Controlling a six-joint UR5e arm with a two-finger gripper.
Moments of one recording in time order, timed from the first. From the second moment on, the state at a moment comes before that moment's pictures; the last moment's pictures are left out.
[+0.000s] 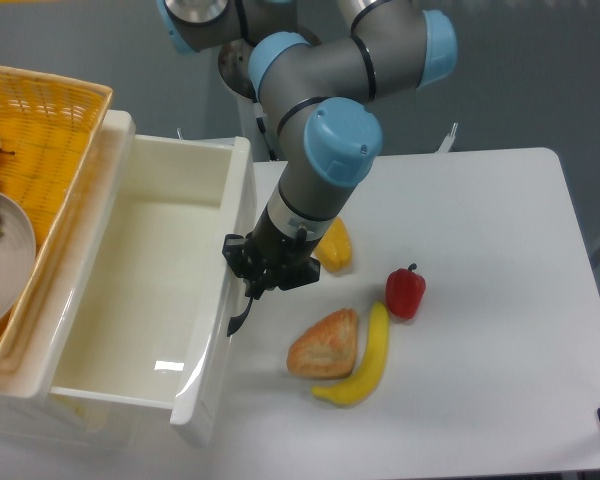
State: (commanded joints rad) arm 2.43 -1.87 -1.49 -1.36 1.15 0.51
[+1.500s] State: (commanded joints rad) arm 2.47 -1.87 -1.50 -1.36 1.13 0.56
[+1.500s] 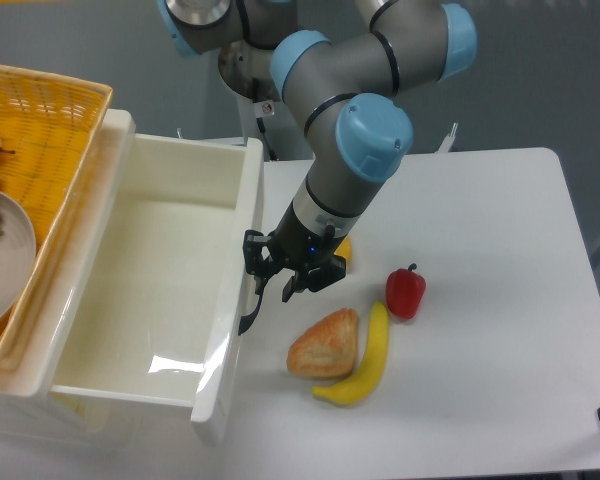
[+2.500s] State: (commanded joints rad) arm 2.60 -1.85 -1.49 -1.35 1.14 0.63
